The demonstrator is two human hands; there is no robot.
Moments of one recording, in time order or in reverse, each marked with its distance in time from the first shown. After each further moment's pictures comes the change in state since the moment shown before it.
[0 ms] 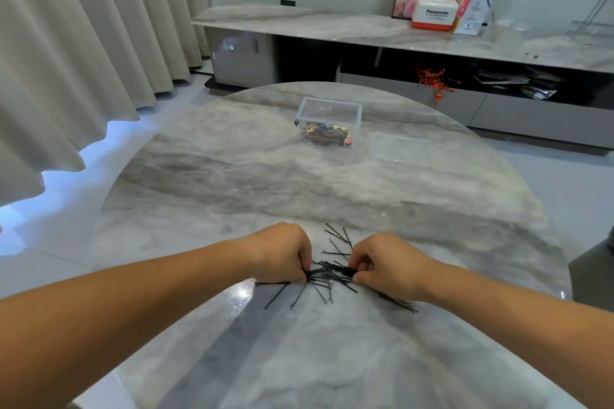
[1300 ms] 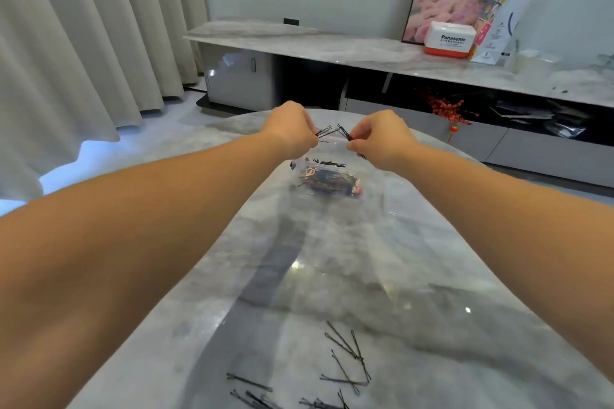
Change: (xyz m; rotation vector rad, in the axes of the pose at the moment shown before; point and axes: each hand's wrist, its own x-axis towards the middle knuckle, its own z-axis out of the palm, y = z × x) left_hand 0.198 -0.029 -0.193 -0.305 0.721 -0.174; right_hand 0.236 0.022 -0.173 0.225 0.536 0.089
